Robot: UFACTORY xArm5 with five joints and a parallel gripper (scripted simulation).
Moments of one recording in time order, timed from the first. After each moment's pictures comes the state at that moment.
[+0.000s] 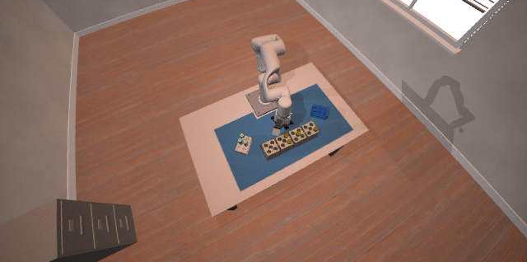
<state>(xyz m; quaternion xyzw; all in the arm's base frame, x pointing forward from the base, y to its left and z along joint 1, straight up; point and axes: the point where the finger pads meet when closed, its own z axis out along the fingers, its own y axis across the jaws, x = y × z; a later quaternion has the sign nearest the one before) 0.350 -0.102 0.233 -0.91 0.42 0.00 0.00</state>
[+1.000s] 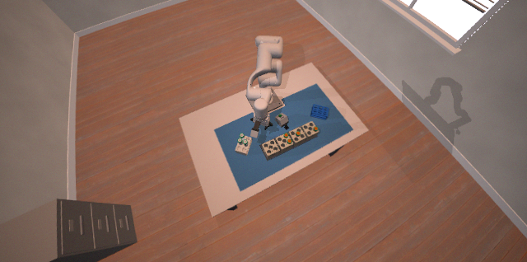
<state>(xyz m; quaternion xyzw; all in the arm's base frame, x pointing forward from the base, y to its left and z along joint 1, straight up) 0.289 -0.217 0.233 -0.91 0.42 0.00 0.00</state>
